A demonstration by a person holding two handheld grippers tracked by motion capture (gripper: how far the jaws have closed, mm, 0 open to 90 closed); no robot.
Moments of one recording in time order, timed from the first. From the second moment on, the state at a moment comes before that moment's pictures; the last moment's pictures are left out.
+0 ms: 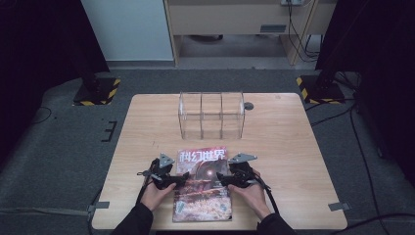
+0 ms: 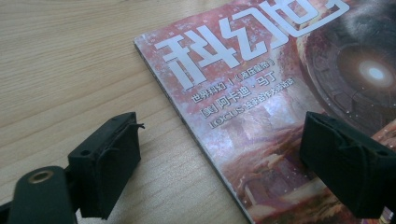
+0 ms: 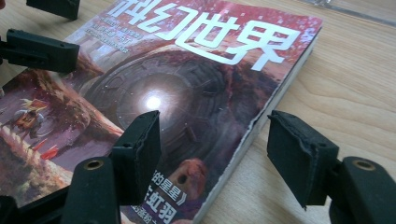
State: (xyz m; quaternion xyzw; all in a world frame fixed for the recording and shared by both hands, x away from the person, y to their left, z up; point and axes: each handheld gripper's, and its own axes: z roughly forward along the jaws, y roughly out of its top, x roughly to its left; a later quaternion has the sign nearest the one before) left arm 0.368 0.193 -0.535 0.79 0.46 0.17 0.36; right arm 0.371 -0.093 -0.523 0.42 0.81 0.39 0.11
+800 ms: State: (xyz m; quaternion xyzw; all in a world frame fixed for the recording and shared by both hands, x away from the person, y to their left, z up) left arm 0.365 0.181 -0.533 0.79 0.45 0.16 0.38; right arm 0.373 -0.087 -0.532 0.42 0.81 0.39 0.11
